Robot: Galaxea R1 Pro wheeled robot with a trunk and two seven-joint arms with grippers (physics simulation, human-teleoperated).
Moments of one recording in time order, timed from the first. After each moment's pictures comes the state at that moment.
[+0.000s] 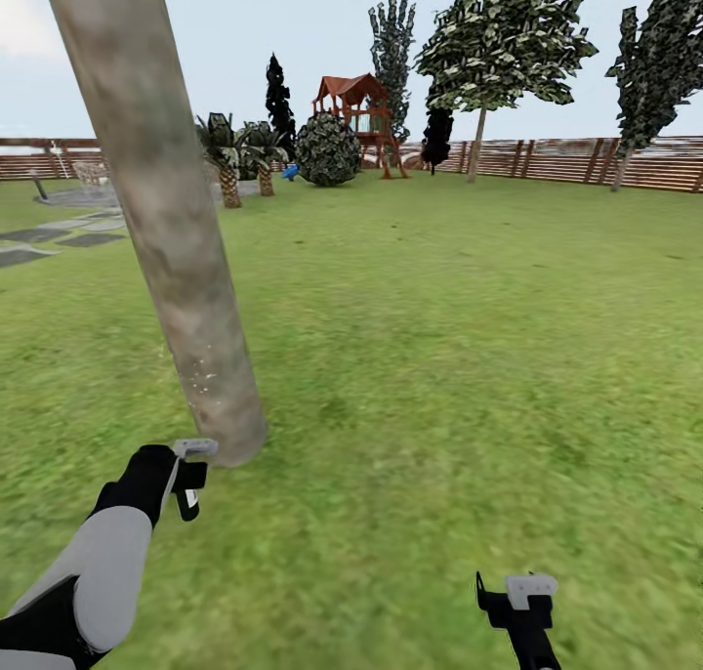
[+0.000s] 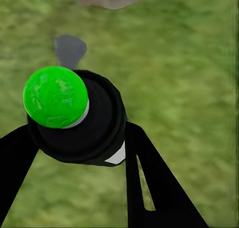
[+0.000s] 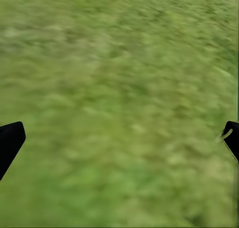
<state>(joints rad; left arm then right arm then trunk) -0.87 0.05 0.61 -0.54 -0.68 0.63 -0.22 -0.44 -0.02 -0.49 -0.18 0.59 -0.58 -0.15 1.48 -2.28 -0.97</state>
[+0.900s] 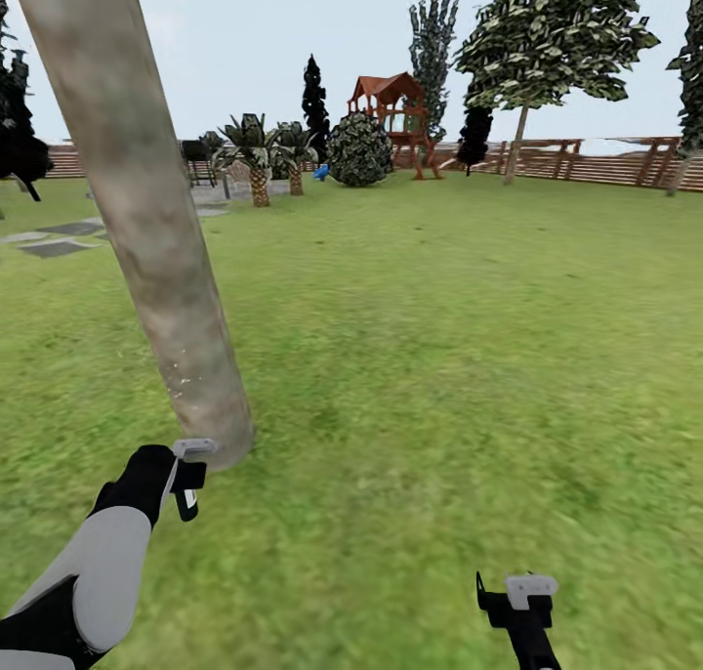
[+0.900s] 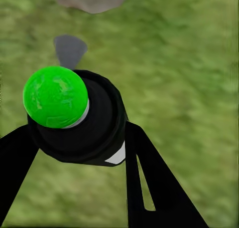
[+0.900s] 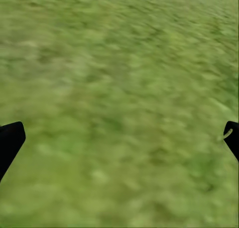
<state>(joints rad) -0.87 0.05 0.61 -0.54 -0.68 0.63 -0.22 -0.44 -0.02 -0.49 -0.18 0.59 -0.58 -0.15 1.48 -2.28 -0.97</state>
